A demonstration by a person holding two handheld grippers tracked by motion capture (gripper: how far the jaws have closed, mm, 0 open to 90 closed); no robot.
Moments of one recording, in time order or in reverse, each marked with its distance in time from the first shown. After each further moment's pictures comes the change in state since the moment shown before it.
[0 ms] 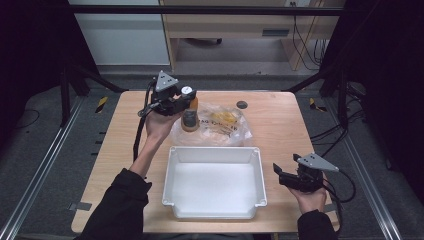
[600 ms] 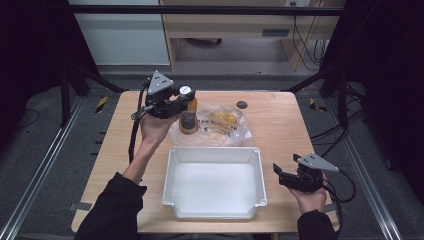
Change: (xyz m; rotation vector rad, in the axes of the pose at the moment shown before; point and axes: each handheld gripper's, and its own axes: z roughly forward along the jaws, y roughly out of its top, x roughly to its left) left arm -0.012 0.009 -0.028 -0.040 -0.033 0.015; right arm 0.000 0.000 0.000 0.001 0.000 0.000
